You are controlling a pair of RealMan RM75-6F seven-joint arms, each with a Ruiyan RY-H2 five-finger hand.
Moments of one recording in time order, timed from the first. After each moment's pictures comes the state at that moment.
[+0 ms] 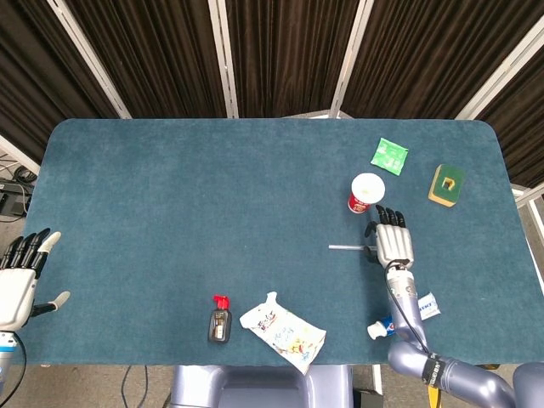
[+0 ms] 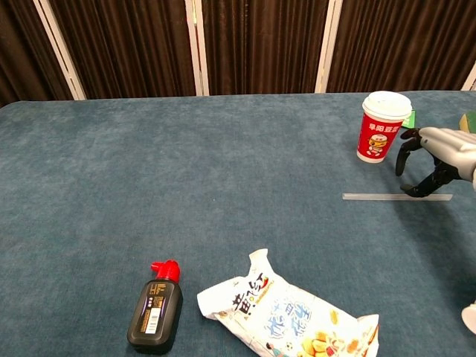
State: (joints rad) left arm -0.11 -1.14 -0.04 -1.63 1.48 1.45 0.06; right arm 0.56 -1.68 0.28 -1.30 -0.86 1.10 -0.48
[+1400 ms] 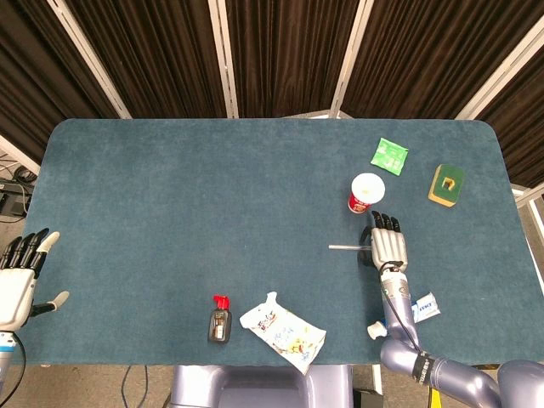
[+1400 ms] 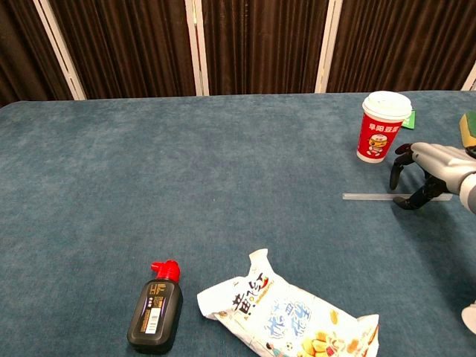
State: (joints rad) left arm -0.11 -1.14 -0.04 -1.63 1.48 1.46 0.06; right arm 0.58 -1.75 0.27 -1.23 -0.82 1.07 -0.47
